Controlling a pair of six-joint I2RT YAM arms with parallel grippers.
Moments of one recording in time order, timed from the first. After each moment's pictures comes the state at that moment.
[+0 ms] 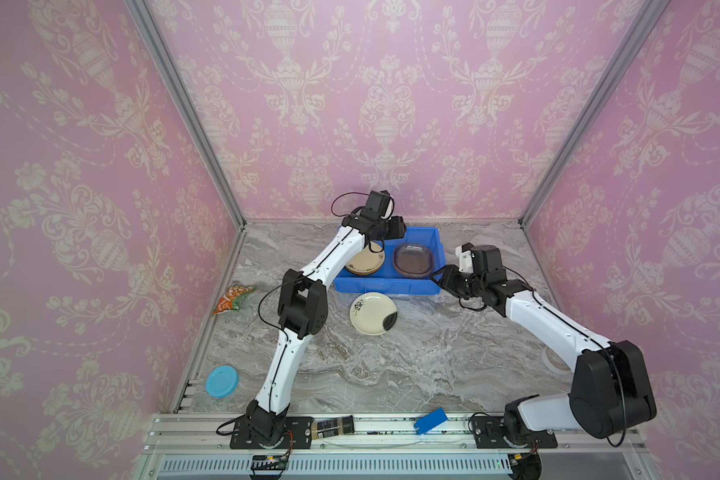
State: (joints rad) left arm -0.49 2.32 2.27 -0.58 0.23 -0.49; right arm 0.24 1.39 0.92 -0.23 -0.36 0.71
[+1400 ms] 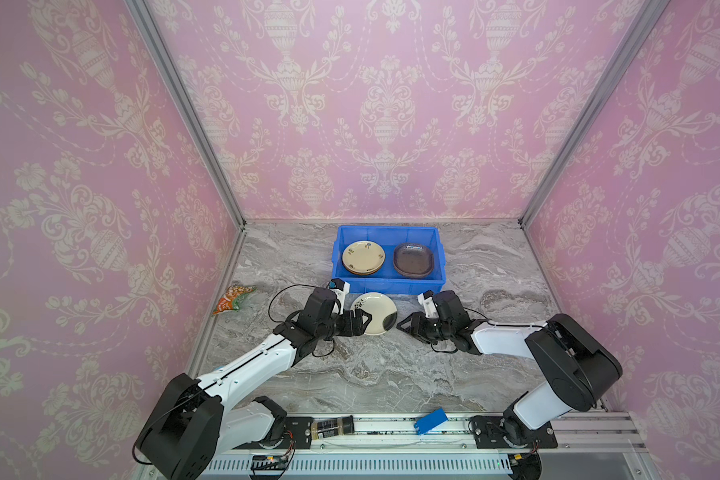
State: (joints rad) left arm -0.54 1.19 0.57 -0.06 0.28 -0.59; right arm 0.54 1.62 0.56 0.32 -0.45 0.95
